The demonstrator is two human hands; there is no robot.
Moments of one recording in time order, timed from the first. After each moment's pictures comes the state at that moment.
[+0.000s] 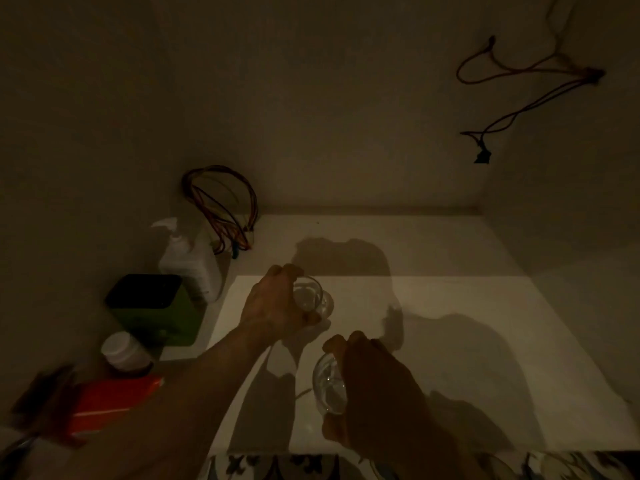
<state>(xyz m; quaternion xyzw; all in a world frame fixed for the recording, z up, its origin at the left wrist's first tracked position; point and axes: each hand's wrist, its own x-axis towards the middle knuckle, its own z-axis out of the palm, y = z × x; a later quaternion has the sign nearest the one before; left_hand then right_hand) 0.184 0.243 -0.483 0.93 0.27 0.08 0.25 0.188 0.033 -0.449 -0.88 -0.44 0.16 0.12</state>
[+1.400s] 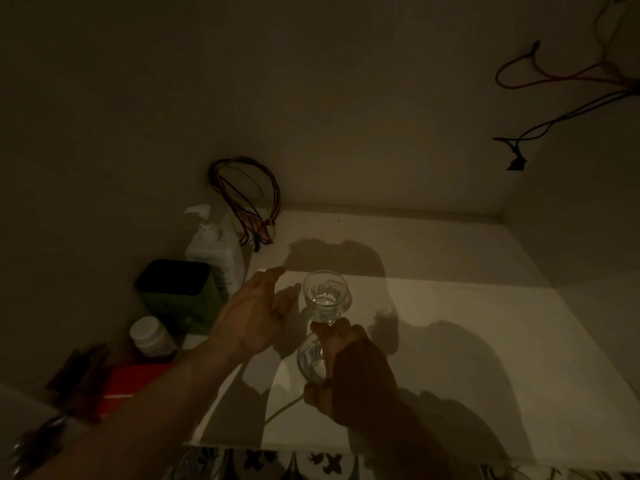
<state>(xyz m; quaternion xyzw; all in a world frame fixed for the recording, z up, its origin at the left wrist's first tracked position) 0.118 0.282 -0.496 0.92 0.27 0.13 0.25 0.175 0.095 -0.475 -0.87 -0.46 0.12 0.14</state>
